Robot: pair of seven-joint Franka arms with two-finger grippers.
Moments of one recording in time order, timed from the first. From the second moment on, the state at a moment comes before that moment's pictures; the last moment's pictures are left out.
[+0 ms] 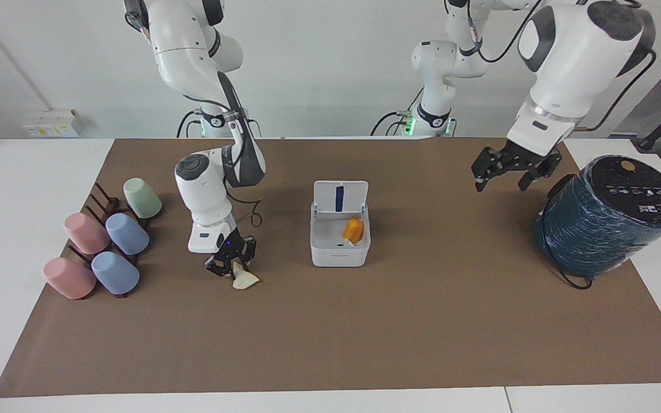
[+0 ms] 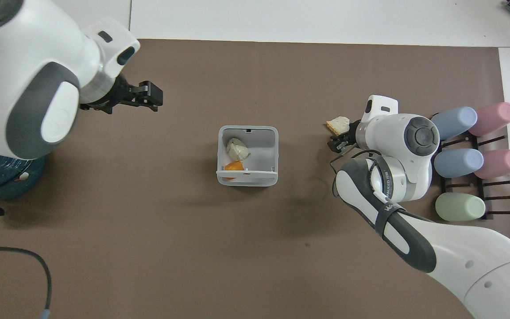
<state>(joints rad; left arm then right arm) -0.16 0.13 0.03 -1.37 -0.02 1.52 -0.06 0.19 0.39 0.02 -2.00 0.12 2.64 -0.46</state>
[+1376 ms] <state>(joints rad) -0.12 -0.03 0.02 -1.68 0.01 1.68 -0.01 0.44 0.26 0.05 -1.70 0.15 2.21 0.20</state>
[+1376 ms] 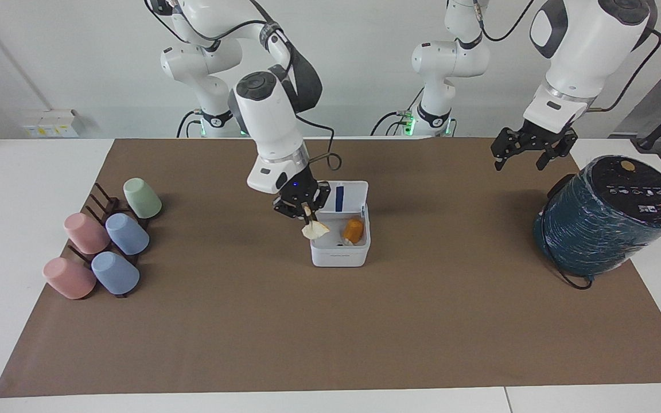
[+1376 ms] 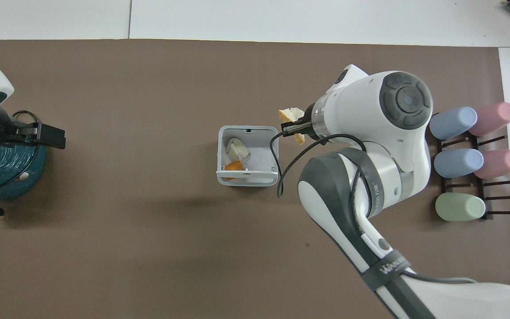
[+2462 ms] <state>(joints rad) -0.12 -0.03 0.01 -1.68 0.01 1.69 -0.01 0.51 0.33 0.05 -1.70 0.20 2.26 0.25</state>
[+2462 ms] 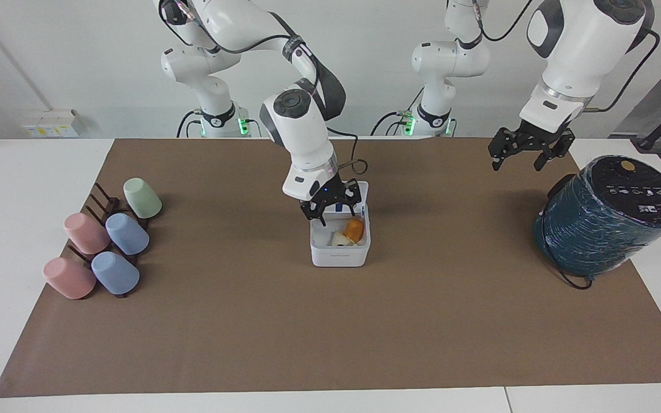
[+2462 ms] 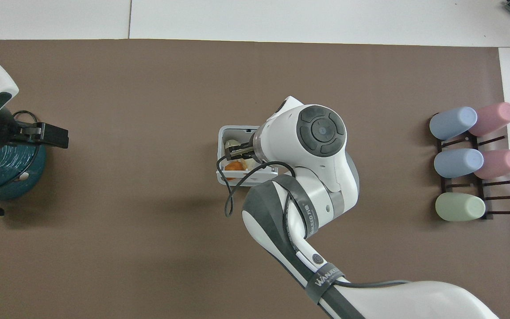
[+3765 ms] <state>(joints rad) -0.12 -0.03 0.00 -1.68 0.01 1.69 -0.01 0.06 0.11 0.02 -1.66 -0.03 1.95 0.18</state>
